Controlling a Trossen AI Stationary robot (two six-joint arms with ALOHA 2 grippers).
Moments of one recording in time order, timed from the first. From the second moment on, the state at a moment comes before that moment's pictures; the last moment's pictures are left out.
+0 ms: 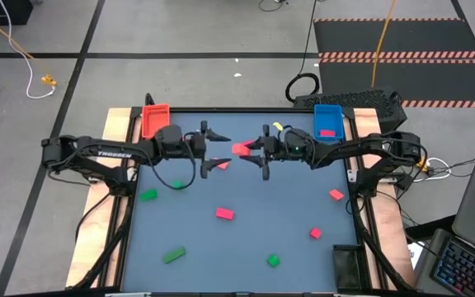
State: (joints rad) left arm 0.25 1.31 0.62 0.64 0.23 0.18; right arm -0.23 1.55 0.69 0.80 -0.21 -0.07
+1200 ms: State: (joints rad) left arm 0.21 1.45 0.63 0.87 0.16 0.08; right arm -0.23 1.55 0.69 0.80 -0.22 -0.05
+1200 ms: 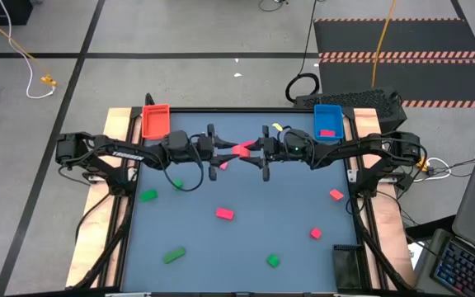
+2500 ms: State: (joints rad) left arm 0.58 1.06 0.63 -0.22 -0.72 -0.15; right arm -0.23 1.55 0.43 0.90 -0.08 -0.04
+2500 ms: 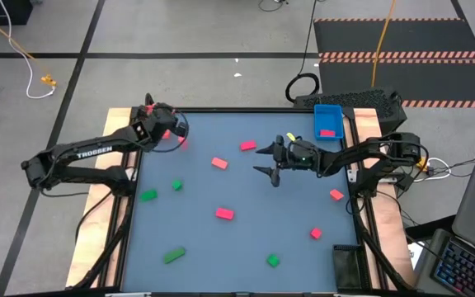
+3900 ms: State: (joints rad) left arm 0.80 1.25 0.63 -0.34 -0.55 -0.24; right arm -0.23 1.55 0.43 0.91 -0.08 -0.04
